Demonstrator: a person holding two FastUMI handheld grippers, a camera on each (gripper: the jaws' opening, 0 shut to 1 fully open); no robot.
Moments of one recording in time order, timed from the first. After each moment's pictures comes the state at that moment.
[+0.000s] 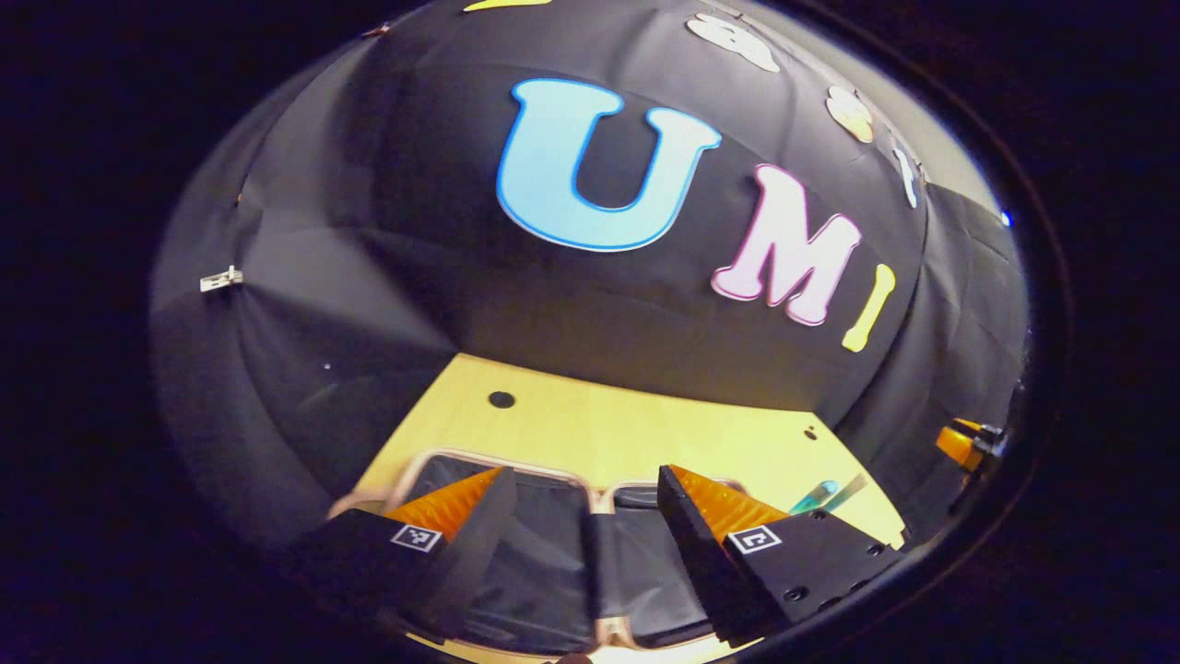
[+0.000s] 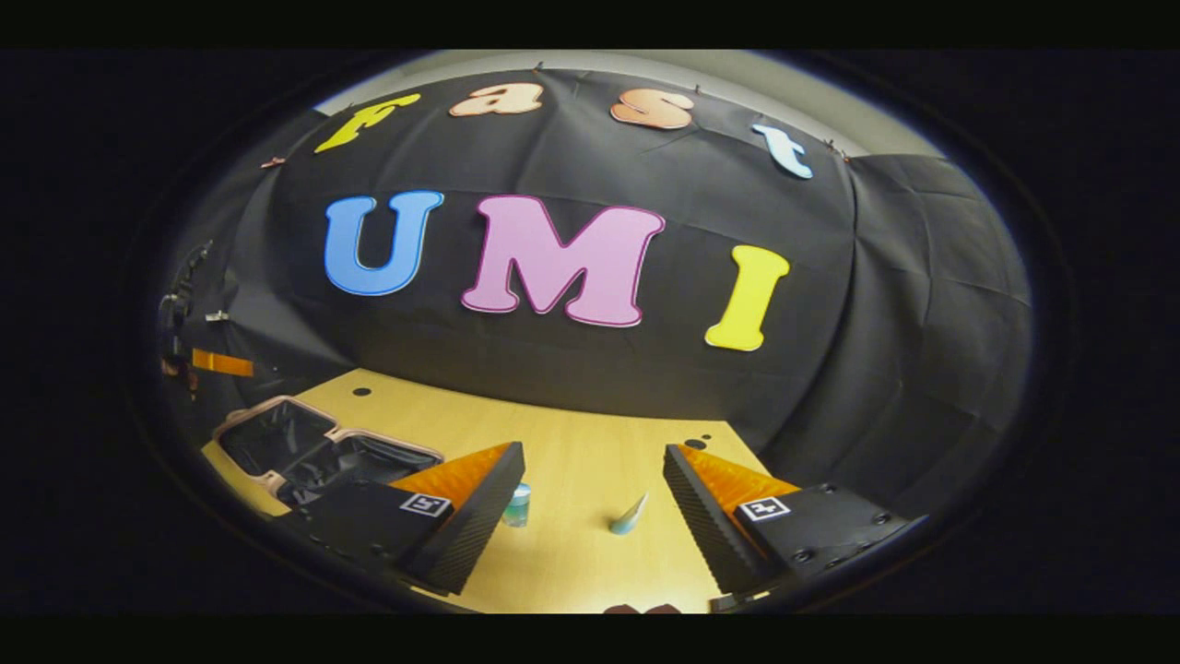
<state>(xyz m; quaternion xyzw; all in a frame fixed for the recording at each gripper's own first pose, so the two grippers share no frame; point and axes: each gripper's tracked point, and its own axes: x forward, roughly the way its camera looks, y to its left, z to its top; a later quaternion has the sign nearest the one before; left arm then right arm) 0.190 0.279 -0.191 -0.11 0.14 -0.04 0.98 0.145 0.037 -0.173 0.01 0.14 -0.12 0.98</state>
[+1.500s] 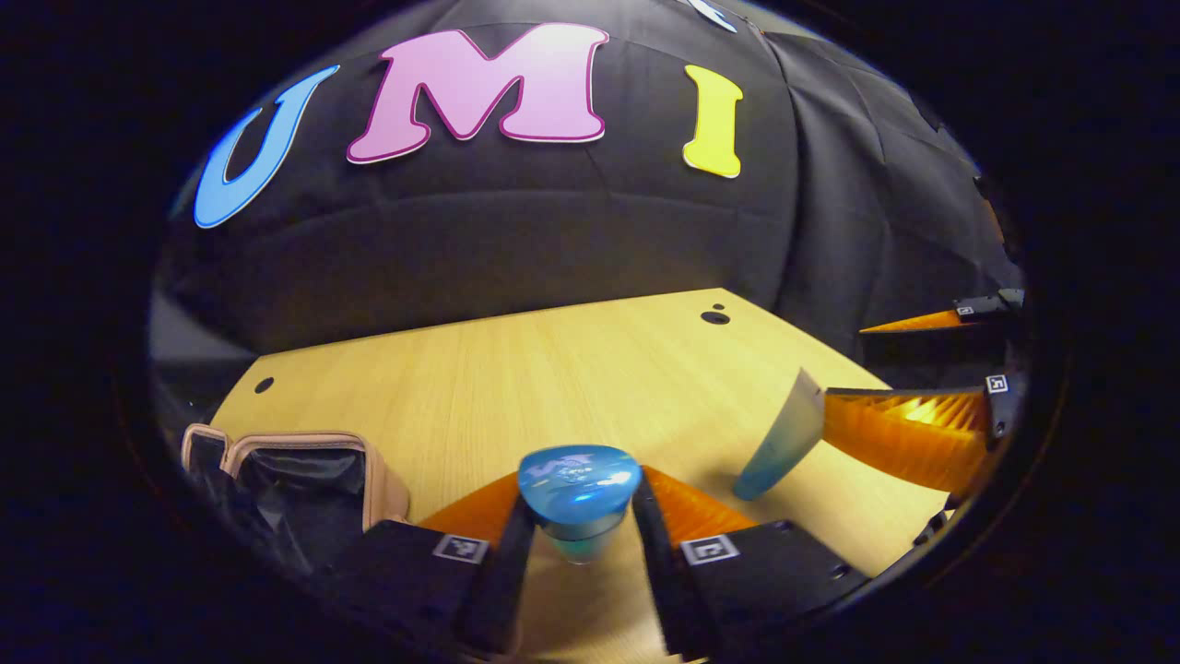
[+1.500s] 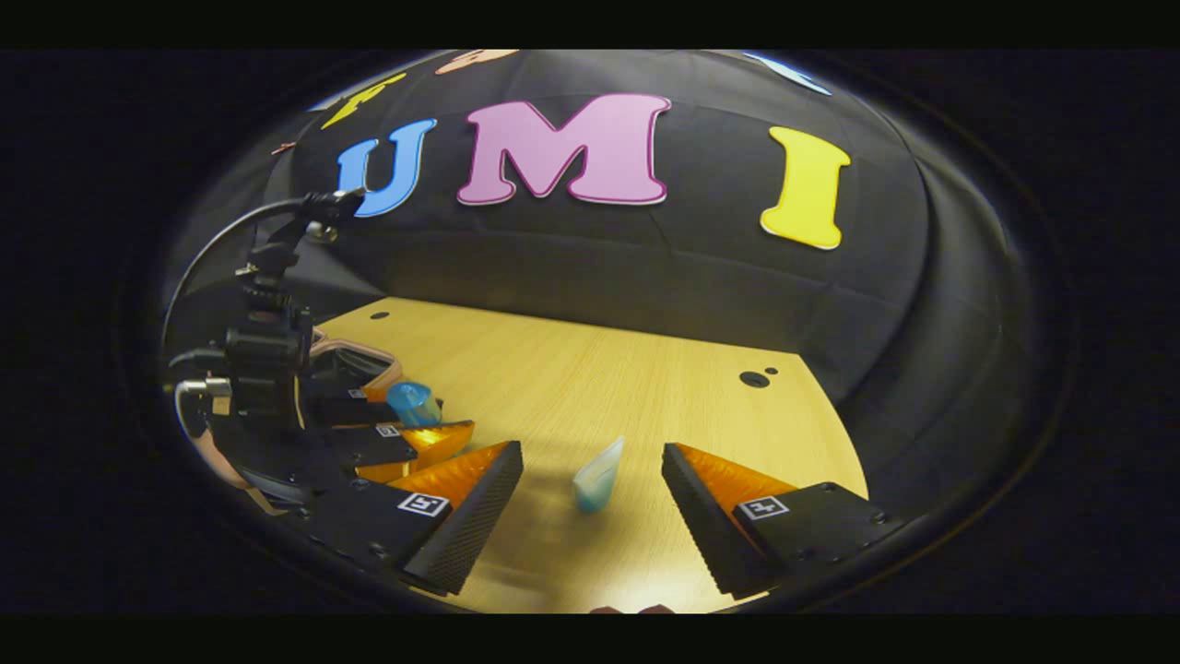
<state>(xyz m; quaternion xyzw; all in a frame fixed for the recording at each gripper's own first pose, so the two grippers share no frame) 0.314 -0.117 -0.399 0.07 0.23 -0.11 0.97 0.177 -0.027 -0.375 0.06 0.28 0.02 0.96</state>
